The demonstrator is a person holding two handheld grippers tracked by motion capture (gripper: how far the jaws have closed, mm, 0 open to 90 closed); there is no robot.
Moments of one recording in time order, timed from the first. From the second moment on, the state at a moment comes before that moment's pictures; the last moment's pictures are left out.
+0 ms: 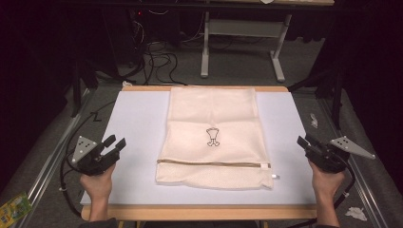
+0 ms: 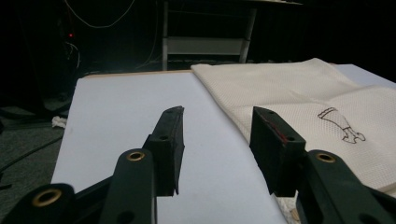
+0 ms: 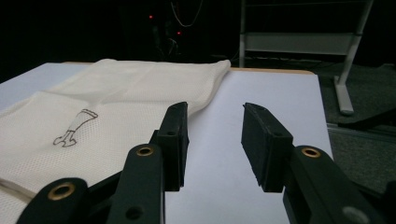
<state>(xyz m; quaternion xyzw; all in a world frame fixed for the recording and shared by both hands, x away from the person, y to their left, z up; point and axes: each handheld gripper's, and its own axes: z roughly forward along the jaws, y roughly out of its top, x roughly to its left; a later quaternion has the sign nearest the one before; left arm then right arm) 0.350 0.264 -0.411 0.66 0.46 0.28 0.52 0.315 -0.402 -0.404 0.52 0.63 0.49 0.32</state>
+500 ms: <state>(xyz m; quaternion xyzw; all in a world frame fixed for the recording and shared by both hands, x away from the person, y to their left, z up) 0.356 0.276 -0.423 0.66 0.49 0.28 0.50 0.313 -0.423 -0.420 0.55 0.61 0.48 0.31</state>
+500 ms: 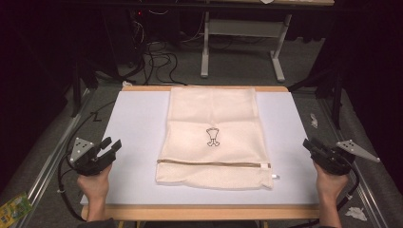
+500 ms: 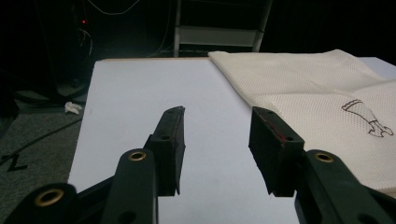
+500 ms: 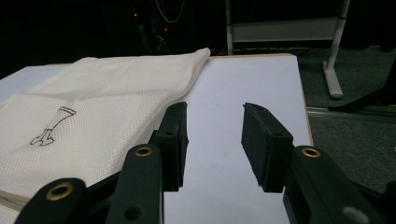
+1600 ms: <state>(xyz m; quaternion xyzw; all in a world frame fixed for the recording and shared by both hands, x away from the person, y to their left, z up) 0.387 0.254 -0.446 0.69 0.49 0.26 0.47 0.332 -0.431 -0.446 0.58 0.62 0.45 0.28</state>
